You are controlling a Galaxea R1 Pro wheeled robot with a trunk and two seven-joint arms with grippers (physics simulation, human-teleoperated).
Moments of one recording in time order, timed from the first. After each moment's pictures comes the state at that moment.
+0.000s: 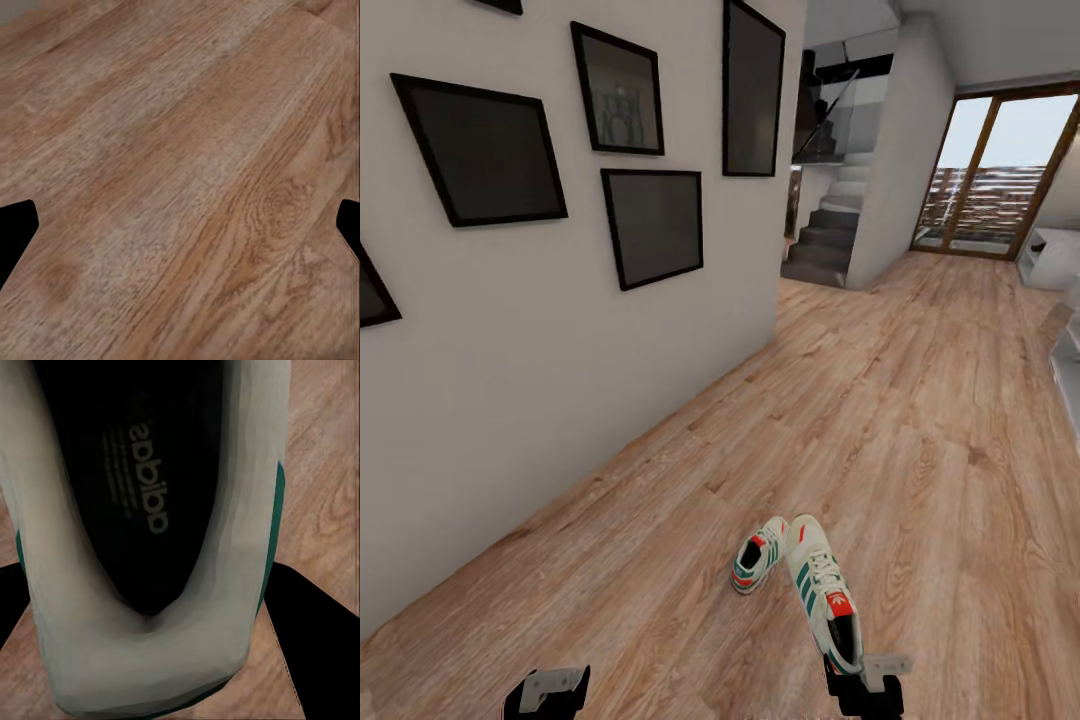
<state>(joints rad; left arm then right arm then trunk) -0.25 0.05 0.26 -0.38 -0.10 -0.46 -0.13 -0.42 -0.02 -0.02 -0.09 0.06 -0.58 -0.02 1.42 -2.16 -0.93</state>
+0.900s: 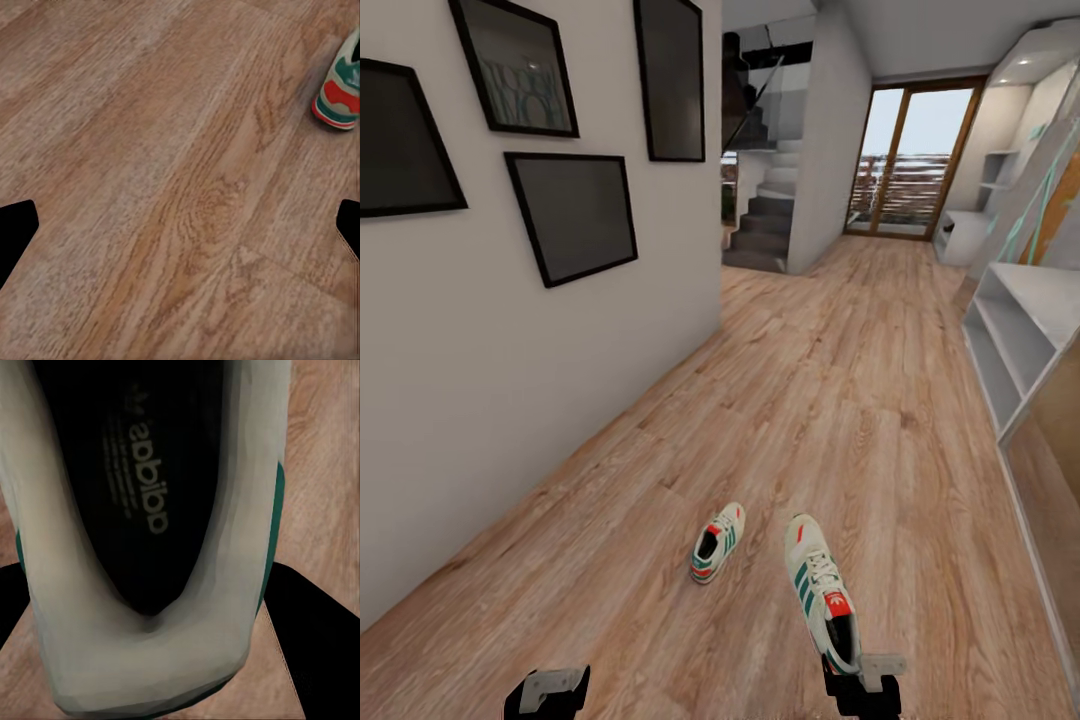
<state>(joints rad) -0.25 0.05 0.26 -0.38 -0.10 -0.46 -0.13 -0.42 -0.02 -0.02 -0.09 0.06 -0.58 -0.02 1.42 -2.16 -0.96</state>
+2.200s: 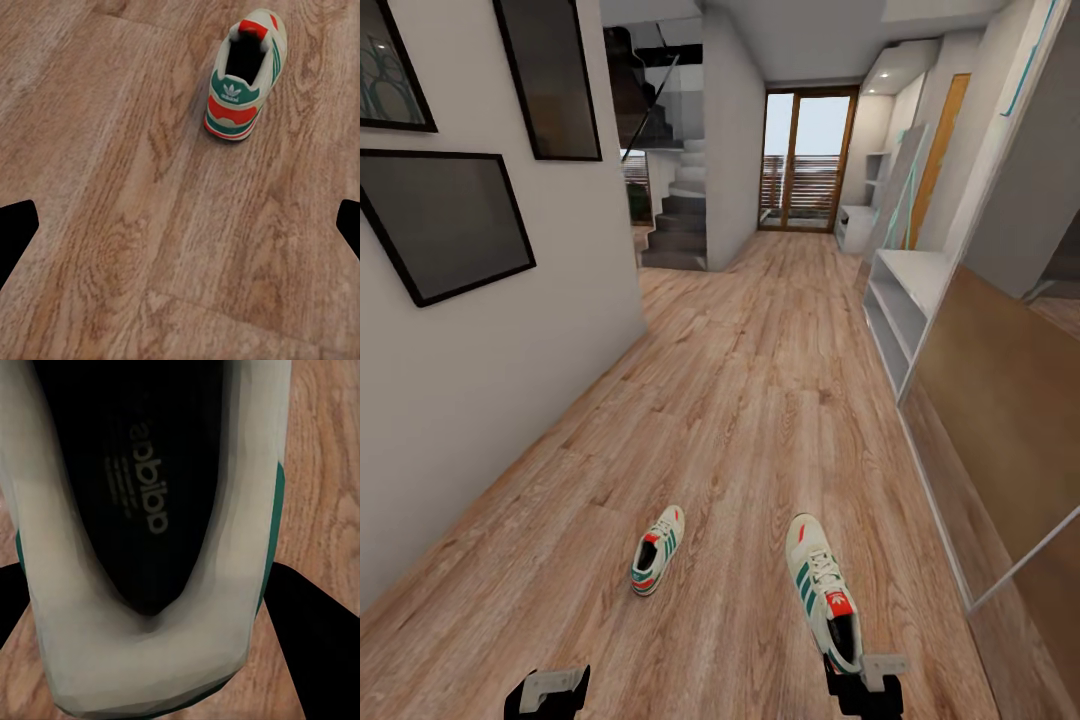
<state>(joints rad) -0.25 0.05 0.26 -0.38 -0.10 -0.46 -0.13 -0.42 -0.02 -0.03 -0.09 0.06 -0.58 -0.02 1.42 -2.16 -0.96</state>
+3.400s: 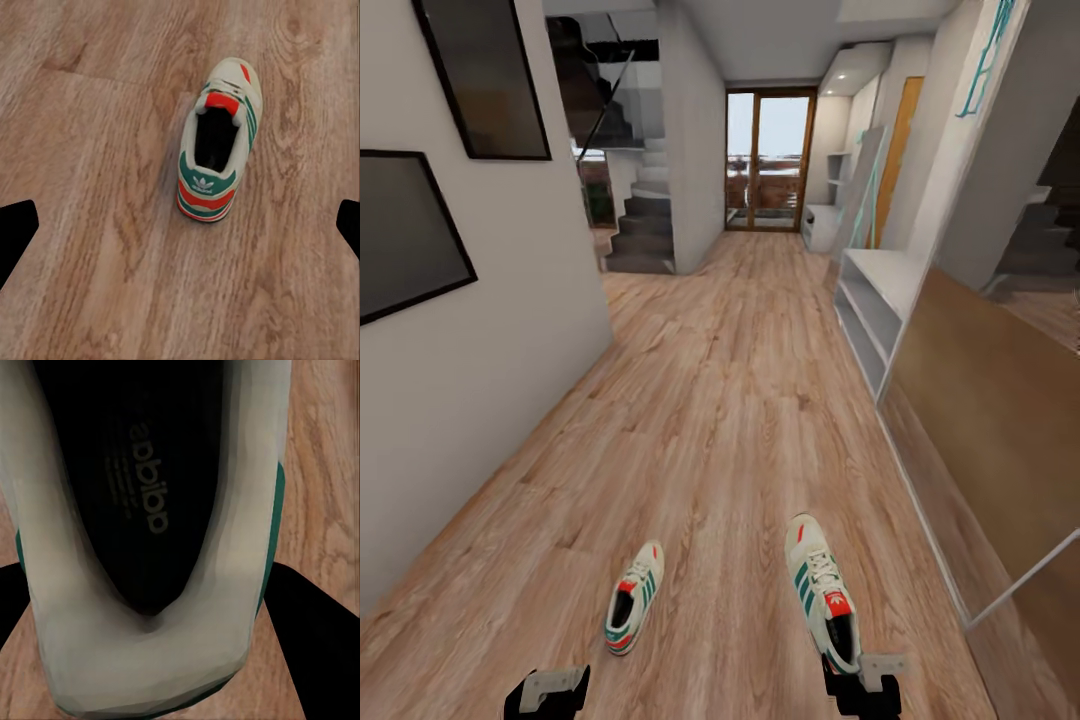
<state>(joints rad) -0.25 0.05 0.26 -0.38 -0.10 -0.46 -0.13 -0.42 -0.02 -0.03 -0.09 0.05 -0.58 -0.02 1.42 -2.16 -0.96</state>
